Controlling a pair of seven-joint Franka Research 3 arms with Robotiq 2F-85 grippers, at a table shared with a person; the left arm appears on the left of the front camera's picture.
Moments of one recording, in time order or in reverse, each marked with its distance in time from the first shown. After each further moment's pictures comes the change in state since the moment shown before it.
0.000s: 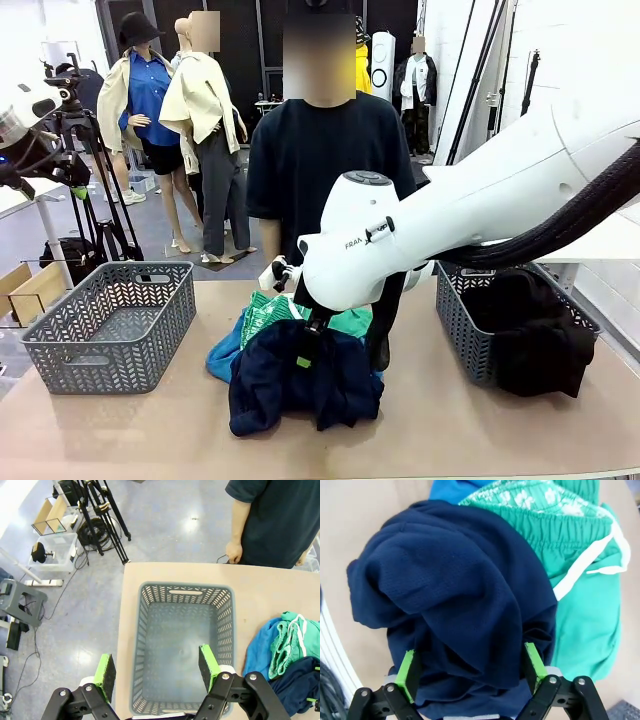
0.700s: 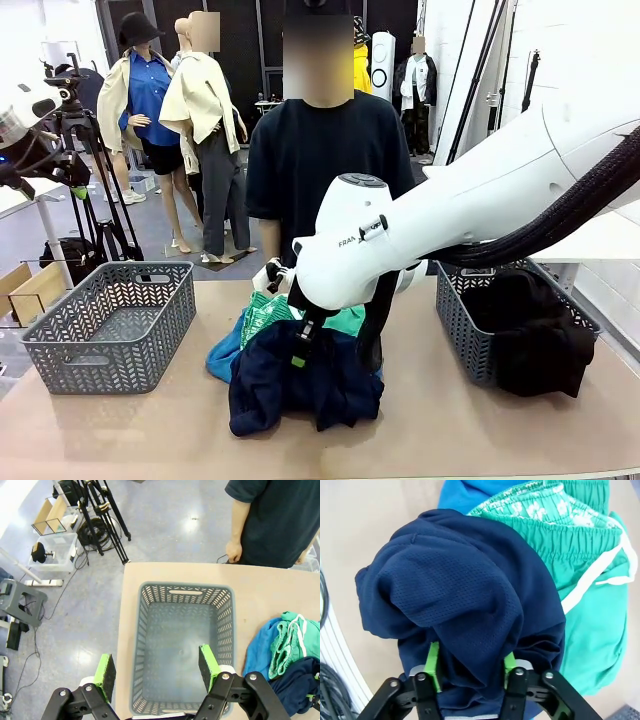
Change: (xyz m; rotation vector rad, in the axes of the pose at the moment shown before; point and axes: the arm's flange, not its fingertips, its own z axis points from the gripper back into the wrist) left arm 0.000 0.000 0.000 0.000 0.000 0.000; right arm 0.009 0.006 0.001 0.021 -0.016 -0.004
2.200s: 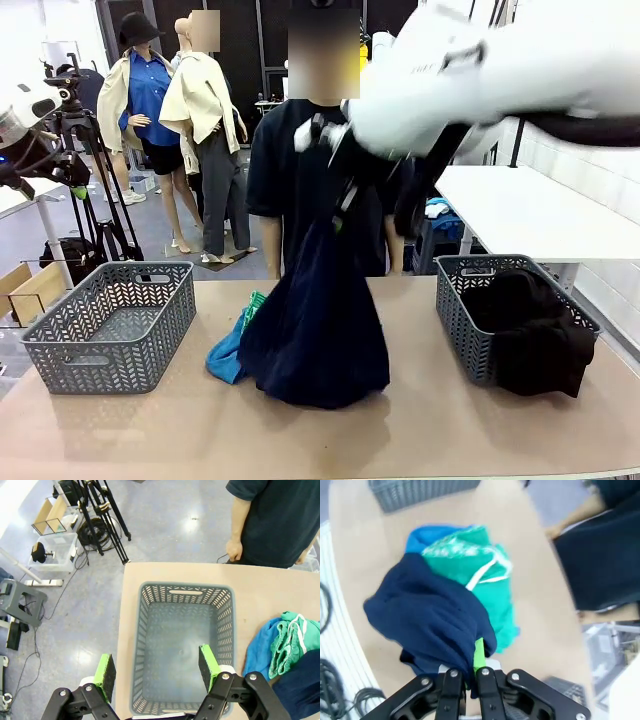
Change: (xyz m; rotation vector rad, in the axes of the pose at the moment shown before) left arm 0.000 0.000 0.000 0.000 0.000 0.001; right arm -0.001 -0.054 0.234 -0.180 -0.184 0.009
